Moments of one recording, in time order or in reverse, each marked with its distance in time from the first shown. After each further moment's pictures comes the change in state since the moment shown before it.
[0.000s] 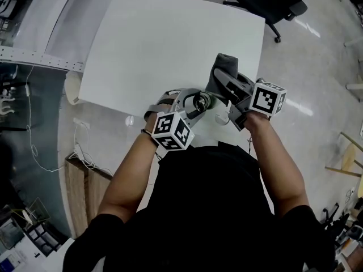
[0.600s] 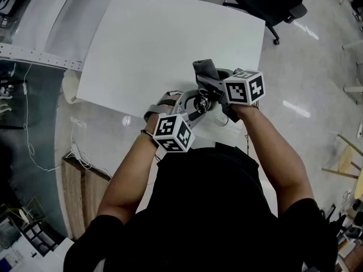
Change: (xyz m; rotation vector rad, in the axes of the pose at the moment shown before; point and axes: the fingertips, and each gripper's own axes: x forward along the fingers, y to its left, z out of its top) left arm 0.000 -0.002 0.003 0.034 0.007 -0.001; right arm 0.053 -0.022 -0.054 -0.312 0.383 -0.084
